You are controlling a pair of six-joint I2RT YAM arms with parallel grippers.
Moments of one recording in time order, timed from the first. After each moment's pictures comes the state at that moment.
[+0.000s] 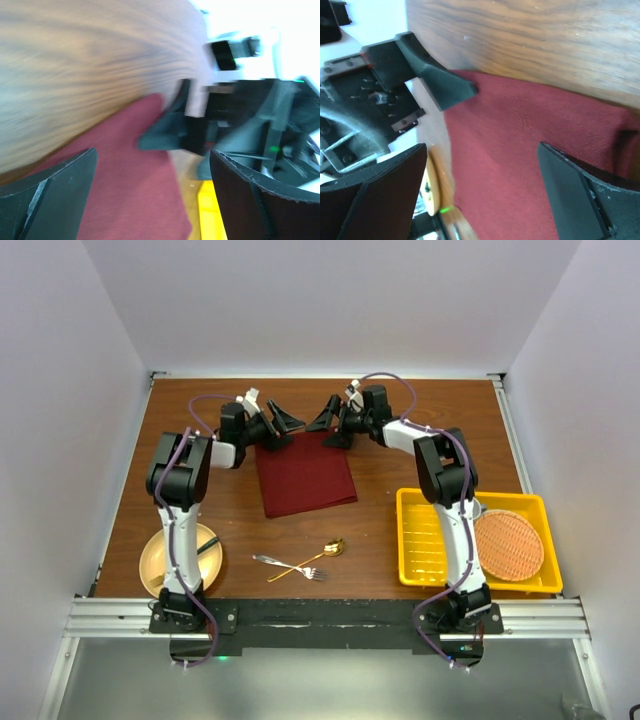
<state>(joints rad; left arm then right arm) -0.16 2.21 1.23 0.68 0.70 -0.97 0.35 2.37 1.68 0.11 -0.72 0.86</state>
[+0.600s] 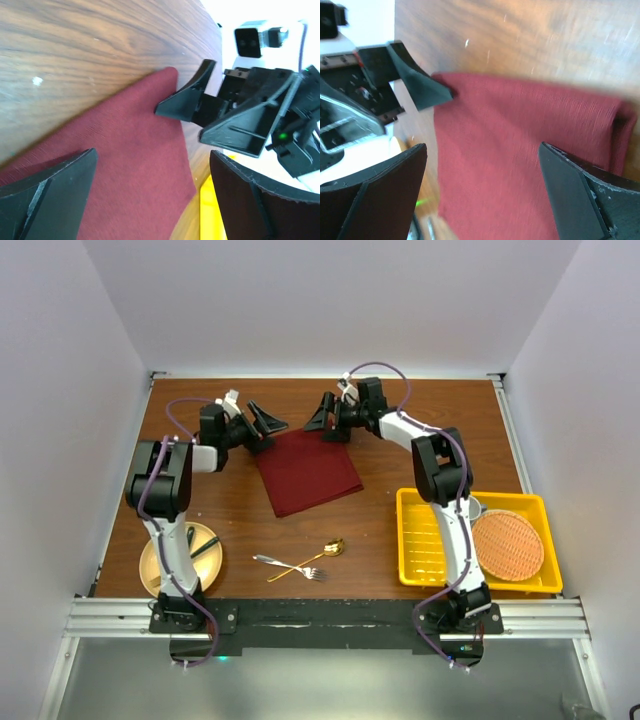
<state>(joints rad) -0.07 2.09 1.10 0.59 0.70 -0.94 0.36 2.45 1.87 -0.05 -0.74 0.66</state>
